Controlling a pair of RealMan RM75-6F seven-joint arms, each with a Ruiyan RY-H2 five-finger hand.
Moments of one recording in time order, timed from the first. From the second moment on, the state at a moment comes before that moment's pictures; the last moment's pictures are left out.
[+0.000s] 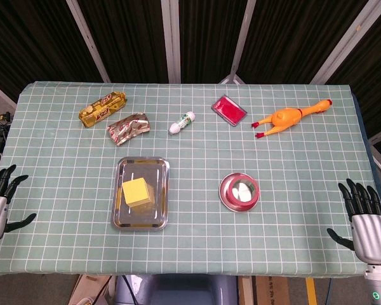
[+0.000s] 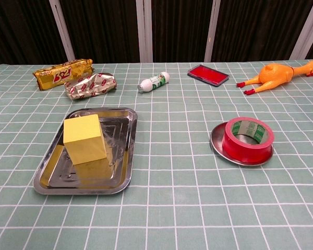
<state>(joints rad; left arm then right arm) -0.11 -1.18 -0.08 -1.56 1.48 1.51 0.01 0.04 -1.14 0.06 -1.64 -1.57 1.57 -0.12</state>
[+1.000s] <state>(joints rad) -0.10 -1.19 -0.07 -1.57 1.50 1.53 0.03 0.04 -1.11 0.04 -1.70 -1.57 1.53 -0.09</state>
